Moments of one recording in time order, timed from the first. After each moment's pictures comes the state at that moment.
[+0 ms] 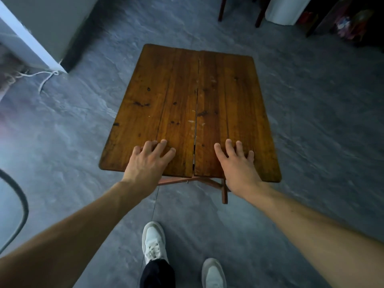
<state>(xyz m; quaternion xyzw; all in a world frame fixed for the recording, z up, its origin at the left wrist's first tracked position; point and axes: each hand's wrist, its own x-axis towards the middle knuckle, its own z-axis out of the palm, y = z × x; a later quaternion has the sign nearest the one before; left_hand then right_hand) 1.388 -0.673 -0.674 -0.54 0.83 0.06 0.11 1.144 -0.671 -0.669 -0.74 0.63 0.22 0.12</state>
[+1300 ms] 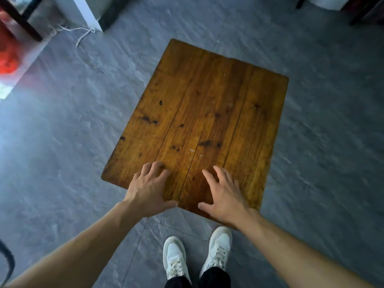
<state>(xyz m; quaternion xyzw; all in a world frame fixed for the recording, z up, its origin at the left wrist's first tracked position) 1.419 -0.461 -0.705 -0.64 0.72 0.23 0.15 1.189 -0.481 -0.704 -0.78 0.55 0.16 0.27</state>
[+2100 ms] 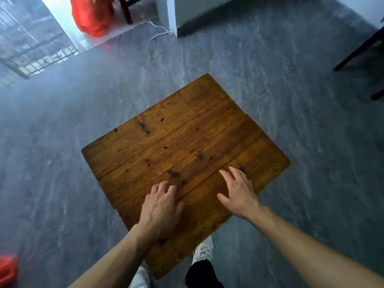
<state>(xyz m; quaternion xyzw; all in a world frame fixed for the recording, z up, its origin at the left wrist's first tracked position) 1.217 -0.541 -0.669 -0.85 0.41 0.35 -0.01 1.059 -0.720 -0.679 -0.87 0.37 0.22 0.23</state>
